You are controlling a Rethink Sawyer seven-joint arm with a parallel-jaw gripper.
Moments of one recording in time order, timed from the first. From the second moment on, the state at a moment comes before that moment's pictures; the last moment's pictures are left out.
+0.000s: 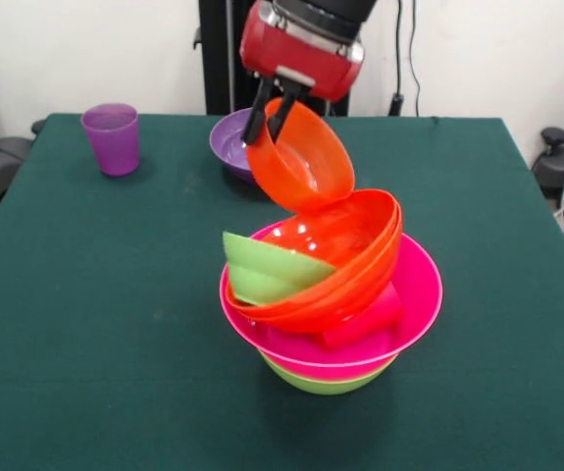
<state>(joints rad) -0.10 -0.73 -0.04 1.50 -0.57 0.66 2.03</state>
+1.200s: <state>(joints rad) -0.13 -0.64 -0.01 1.40 -0.61 0.65 2.03</state>
